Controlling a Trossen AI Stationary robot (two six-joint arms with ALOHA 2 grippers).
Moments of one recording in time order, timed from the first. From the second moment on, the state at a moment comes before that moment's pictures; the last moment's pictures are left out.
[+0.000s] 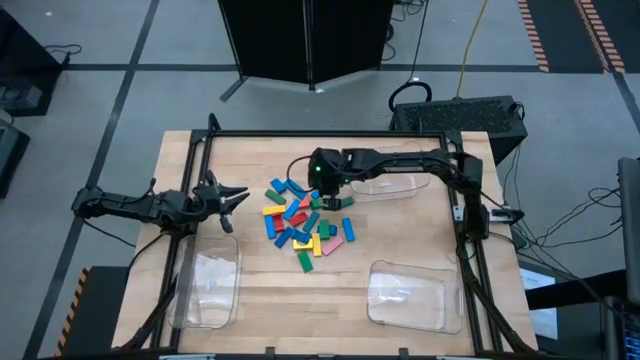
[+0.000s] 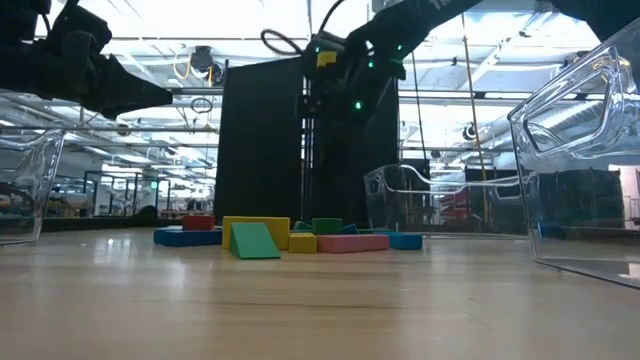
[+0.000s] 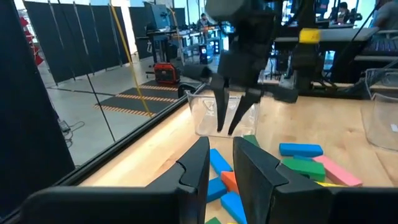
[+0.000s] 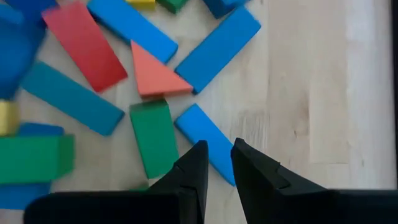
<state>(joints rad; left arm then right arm) -0.15 0.14 0.07 0.02 -0.53 0.04 -0.25 2.02 1.55 -0.60 0.05 -0.35</state>
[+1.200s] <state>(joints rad) -0.14 0.14 0.07 0.03 -0.53 0.06 -0.35 2.13 1.55 -0.60 -0.03 -0.75</state>
